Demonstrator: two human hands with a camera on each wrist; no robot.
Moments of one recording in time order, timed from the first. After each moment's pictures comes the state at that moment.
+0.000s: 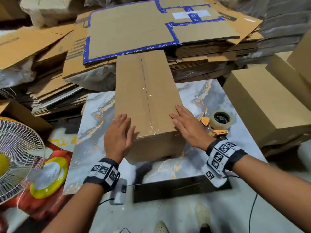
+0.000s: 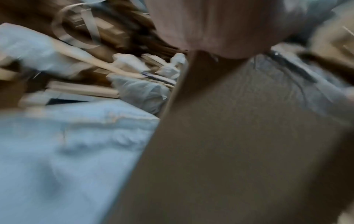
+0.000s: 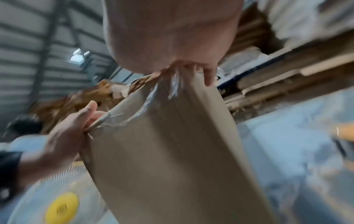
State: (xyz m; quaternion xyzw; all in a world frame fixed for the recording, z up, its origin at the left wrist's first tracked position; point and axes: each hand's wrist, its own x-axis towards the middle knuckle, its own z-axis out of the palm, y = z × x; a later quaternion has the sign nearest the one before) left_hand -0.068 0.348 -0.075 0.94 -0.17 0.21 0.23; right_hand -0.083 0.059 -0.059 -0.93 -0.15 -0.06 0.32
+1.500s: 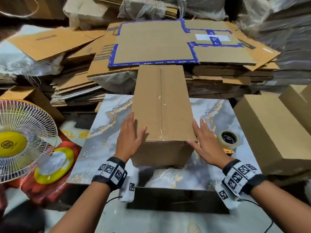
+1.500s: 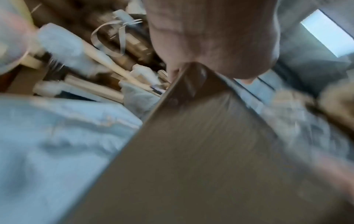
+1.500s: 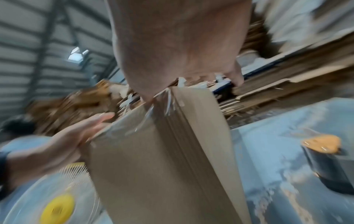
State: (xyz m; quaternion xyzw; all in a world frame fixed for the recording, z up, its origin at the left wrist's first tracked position) left_hand -0.080 0.346 -0.062 0.92 -0.05 0.13 0.37; right_hand -0.104 0.034 -0.051 -0.98 -0.09 0.03 0.19
